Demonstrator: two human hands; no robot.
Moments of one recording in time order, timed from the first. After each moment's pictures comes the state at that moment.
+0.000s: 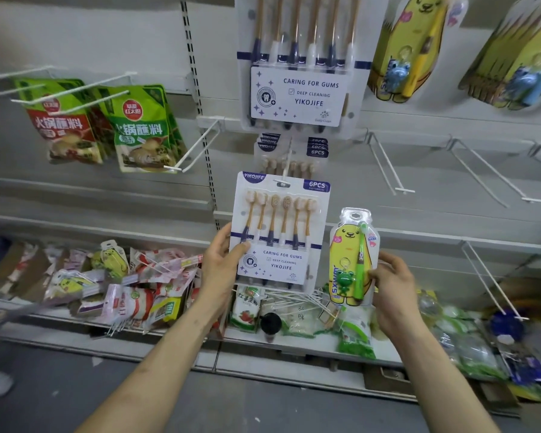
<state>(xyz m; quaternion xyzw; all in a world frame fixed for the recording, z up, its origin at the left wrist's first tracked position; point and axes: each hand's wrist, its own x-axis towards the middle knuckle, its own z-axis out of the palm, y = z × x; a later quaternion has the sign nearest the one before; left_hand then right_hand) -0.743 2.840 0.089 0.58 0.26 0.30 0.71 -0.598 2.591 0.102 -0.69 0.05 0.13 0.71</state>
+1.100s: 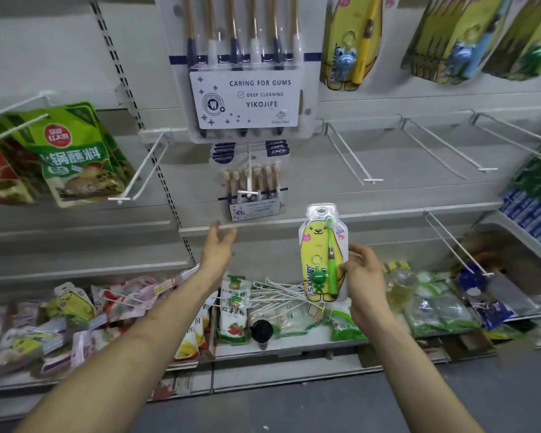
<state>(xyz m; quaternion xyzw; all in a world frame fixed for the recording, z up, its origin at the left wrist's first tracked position) -0.635 2.899 0.060 0.70 0.31 0.15 0.63 -0.604 2.621 0.087 -0.70 0.08 0.08 0.70</state>
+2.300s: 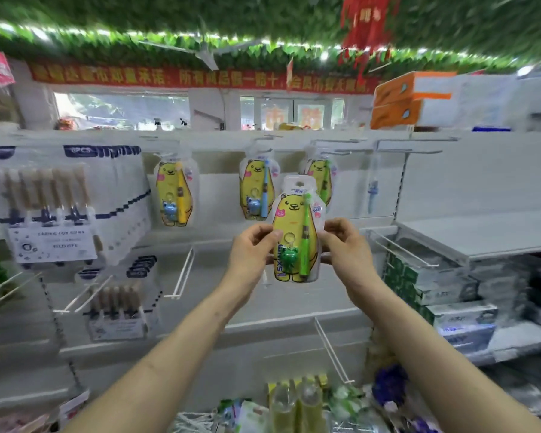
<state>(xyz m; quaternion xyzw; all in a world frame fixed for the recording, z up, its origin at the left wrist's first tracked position) -0.505 2.489 0.323 0.70 0.01 0.27 0.66 -0.458 2.318 0.337 -0.69 -0.17 -0.07 0.70</state>
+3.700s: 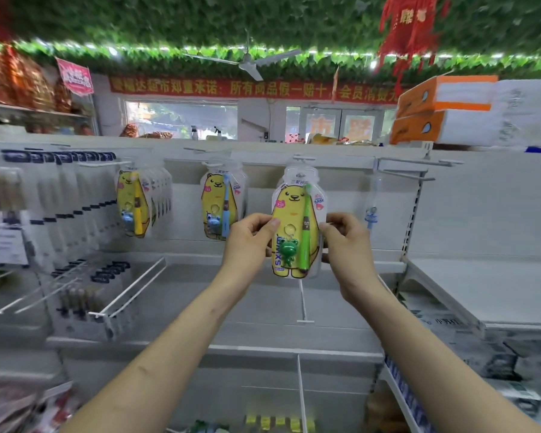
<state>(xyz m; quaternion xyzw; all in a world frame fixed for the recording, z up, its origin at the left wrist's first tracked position) -0.366 2.397 0.360 0.71 0.08 0.39 0.58 -0.288 2.244 0.365 -0.66 -0.25 -0.06 0.70</state>
